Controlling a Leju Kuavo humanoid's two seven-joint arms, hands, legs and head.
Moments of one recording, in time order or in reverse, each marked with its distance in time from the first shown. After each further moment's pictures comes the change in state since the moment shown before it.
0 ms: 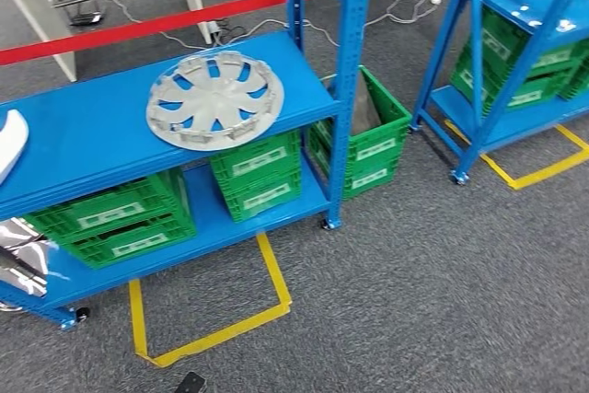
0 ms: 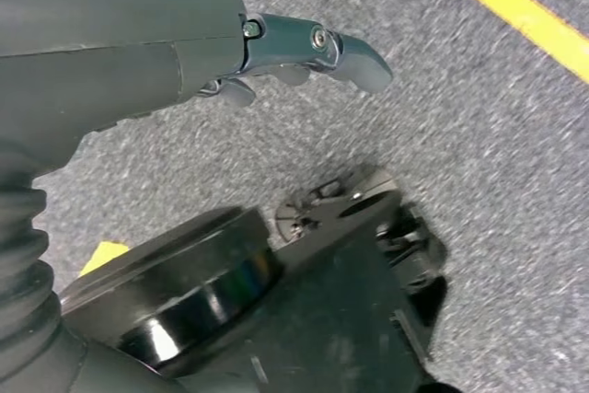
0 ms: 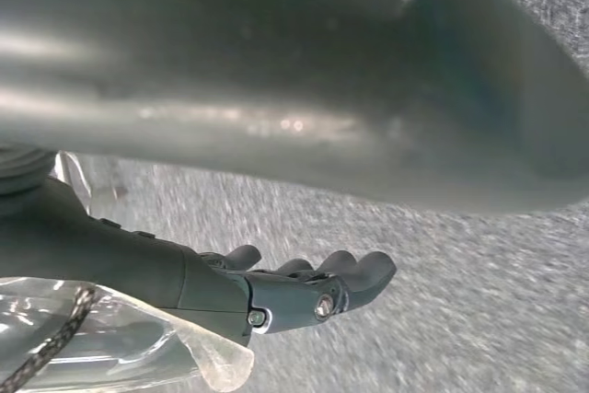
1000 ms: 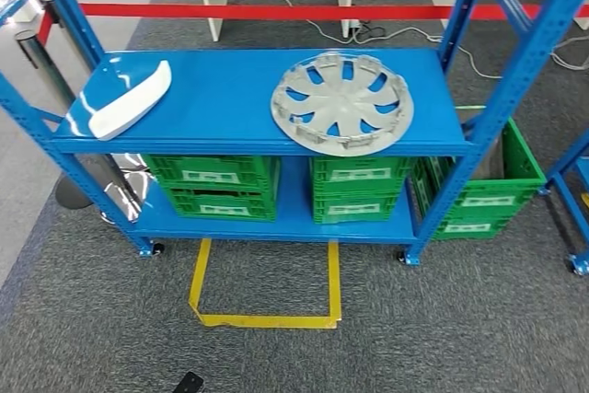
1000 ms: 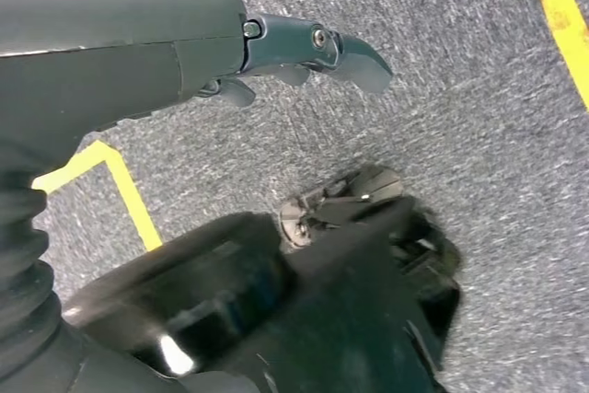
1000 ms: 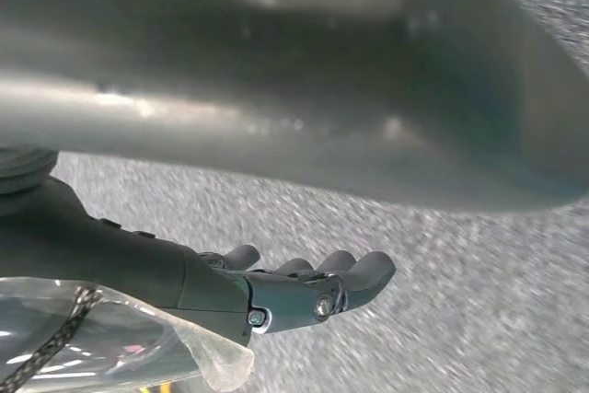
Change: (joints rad) left arm 0.002 0.006 0.003 0.000 0.002 0.000 0.005; right arm -0.002 0.000 0.000 0.000 0.015 0.003 -0.002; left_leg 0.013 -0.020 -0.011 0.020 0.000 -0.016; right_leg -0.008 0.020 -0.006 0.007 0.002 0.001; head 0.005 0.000
